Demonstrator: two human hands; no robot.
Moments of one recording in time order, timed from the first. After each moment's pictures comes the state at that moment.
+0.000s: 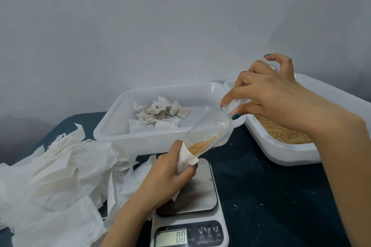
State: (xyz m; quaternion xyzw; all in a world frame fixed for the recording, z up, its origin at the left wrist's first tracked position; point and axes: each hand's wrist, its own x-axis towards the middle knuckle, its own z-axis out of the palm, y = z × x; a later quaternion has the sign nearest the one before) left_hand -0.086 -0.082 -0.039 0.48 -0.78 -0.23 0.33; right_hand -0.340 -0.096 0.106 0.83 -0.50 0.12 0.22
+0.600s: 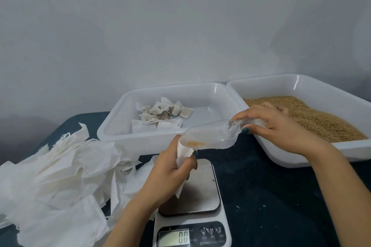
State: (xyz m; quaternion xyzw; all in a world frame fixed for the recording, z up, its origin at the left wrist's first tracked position) left_hand -0.089 -0.083 -0.033 0.42 -0.73 -0.33 0.42; right_hand -0.369 -0.115 0.027 0.81 -0.49 0.29 -0.11
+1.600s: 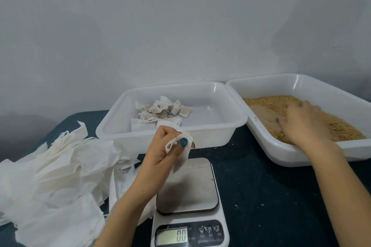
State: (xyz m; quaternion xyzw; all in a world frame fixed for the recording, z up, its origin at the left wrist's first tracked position) left_hand -0.082 -0.085 -0.016 0.38 -0.72 -0.32 0.48; right_hand -0.403 -0.132 0.015 0.58 -0.80 0.15 0.08
